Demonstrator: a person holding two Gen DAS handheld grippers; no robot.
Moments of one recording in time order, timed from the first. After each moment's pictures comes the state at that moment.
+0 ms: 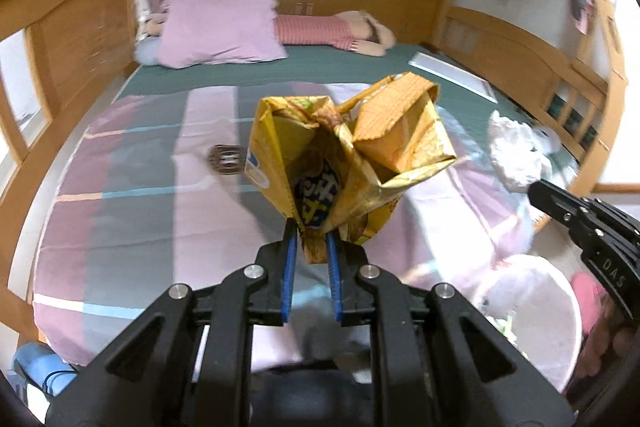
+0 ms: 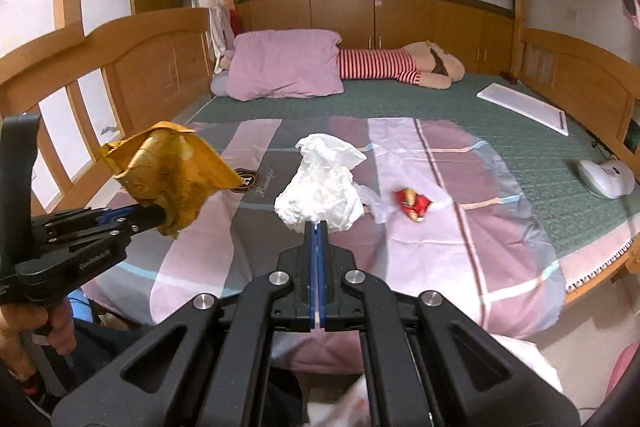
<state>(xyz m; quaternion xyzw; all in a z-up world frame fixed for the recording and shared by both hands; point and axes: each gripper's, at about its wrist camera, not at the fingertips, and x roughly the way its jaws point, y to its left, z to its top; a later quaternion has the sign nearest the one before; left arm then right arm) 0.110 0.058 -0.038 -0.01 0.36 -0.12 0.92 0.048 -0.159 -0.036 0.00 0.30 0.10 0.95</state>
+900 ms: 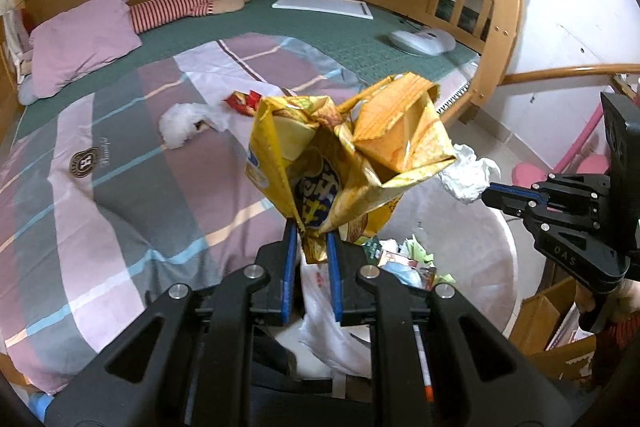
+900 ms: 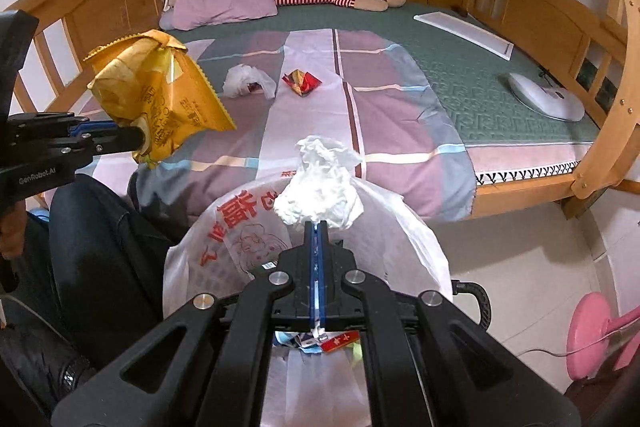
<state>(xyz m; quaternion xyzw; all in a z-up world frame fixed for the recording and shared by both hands) 0.044 -0.095 -0.059 0.09 0.41 -0.30 0.86 -0.056 -0.297 -0.088 -0.01 0.42 0.03 0.91</state>
